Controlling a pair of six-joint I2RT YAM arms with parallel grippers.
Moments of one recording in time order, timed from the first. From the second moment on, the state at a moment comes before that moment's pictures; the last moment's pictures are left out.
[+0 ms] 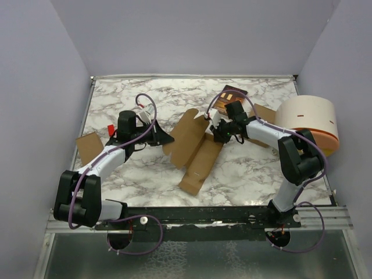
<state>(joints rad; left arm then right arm) -0.21 1.32 0.68 0.14 0.82 -0.55 0.42 1.77 1.10 -0.28 -0.42 -0.54</state>
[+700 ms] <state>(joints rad) -0.24 1.32 0.72 0.11 0.80 -0.53 0.47 1.79 1.10 -0.24 -0.30 -0.54</state>
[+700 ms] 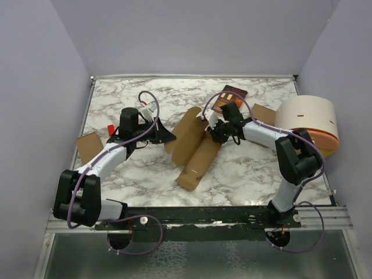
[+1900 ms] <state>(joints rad) -0.24 1.43 1.09 -0.30 0.70 0.01 0.26 1.47 1.17 -0.29 -1.01 -0.45</state>
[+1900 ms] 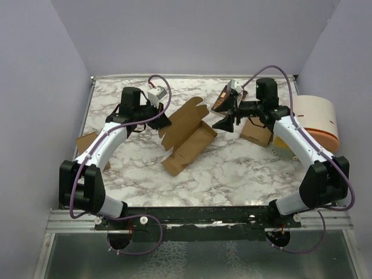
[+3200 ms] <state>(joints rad) -0.32 1.38 1.04 -0.36 0.88 0.32 0.16 1.61 1.09 -0.23 -1.30 -0.57</state>
